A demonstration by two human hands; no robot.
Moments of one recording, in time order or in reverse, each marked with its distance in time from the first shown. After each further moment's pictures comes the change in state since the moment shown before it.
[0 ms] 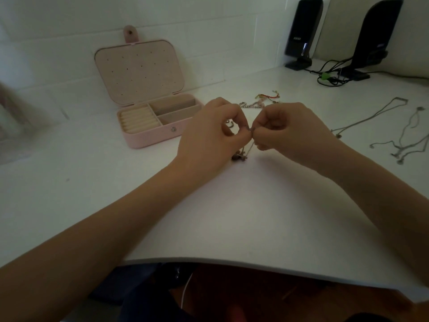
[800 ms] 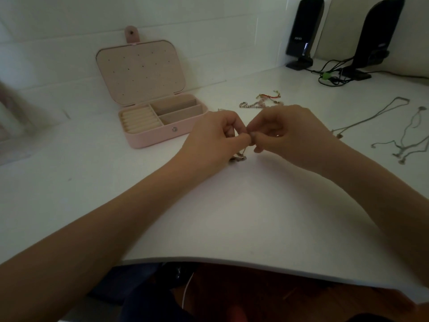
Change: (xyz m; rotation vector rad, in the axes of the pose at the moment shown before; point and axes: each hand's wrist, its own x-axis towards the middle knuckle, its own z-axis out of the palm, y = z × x) left_hand 0.003 -0.011 0.001 -0.127 -0.134 -0.108; right_hand -0.001 0.002 -0.002 -0.115 -0.070 -0.146
